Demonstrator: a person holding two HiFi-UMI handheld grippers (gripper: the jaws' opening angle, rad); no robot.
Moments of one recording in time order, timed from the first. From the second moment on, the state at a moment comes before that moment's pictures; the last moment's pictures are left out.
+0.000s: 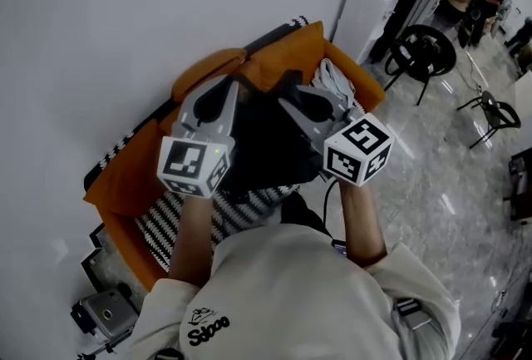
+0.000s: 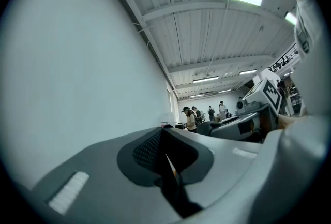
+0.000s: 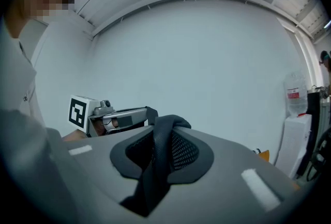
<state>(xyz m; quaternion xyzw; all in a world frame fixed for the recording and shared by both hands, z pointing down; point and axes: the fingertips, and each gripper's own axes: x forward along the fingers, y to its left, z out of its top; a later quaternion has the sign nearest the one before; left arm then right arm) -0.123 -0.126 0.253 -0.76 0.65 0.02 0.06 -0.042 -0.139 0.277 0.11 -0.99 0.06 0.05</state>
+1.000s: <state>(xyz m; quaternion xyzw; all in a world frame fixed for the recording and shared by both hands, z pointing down) -0.128 -0.083 0.210 -0.76 0.65 -0.01 0.10 -0.064 -0.112 0.230 0.09 -1.00 0.03 0.03</state>
